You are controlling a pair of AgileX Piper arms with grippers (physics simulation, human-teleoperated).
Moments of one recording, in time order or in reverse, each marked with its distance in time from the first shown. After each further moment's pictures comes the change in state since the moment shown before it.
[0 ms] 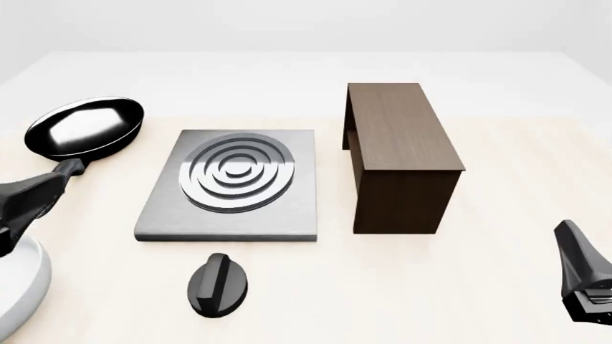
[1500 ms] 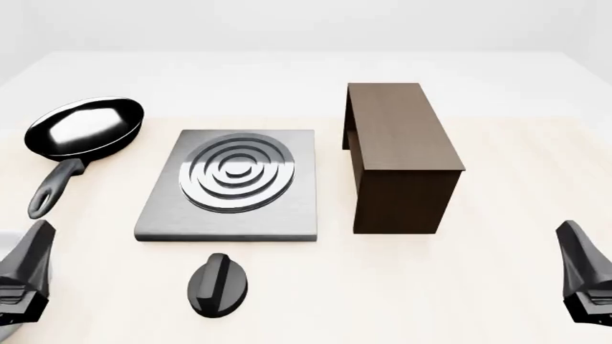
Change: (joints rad) left arm 0.217 -0.440 0.650 -0.656 -0.228; right arm -0.001 -0.015 0.003 0.004 0.013
